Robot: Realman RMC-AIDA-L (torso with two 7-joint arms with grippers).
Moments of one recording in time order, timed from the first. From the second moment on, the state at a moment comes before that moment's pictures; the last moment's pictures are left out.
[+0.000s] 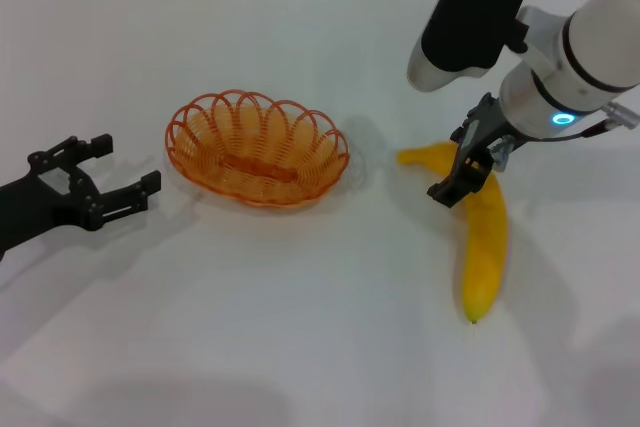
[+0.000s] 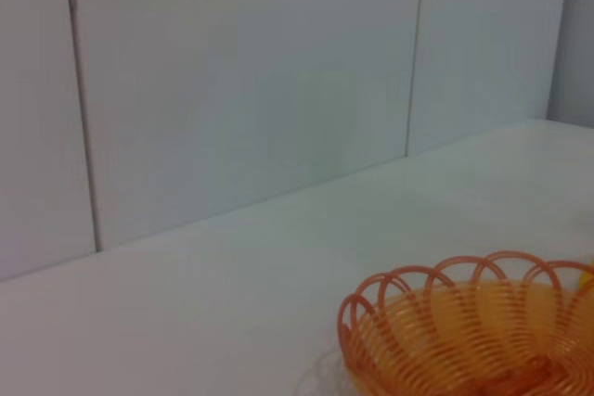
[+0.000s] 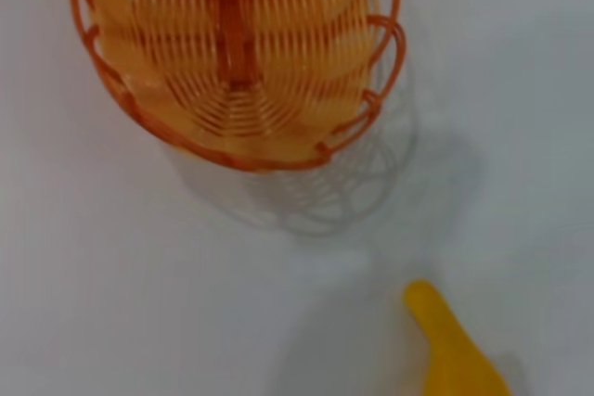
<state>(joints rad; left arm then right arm) -0.44 -2.04 0.53 0.43 1.90 1.29 -0.97 0.70 2.03 -1.64 -1.17 -2.64 -1.31 2.47</state>
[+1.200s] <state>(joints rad) -0.44 -2.04 0.53 0.42 1.90 1.29 -0.97 0.75 2.03 -1.64 -1.05 -2.68 -1.28 2.48</state>
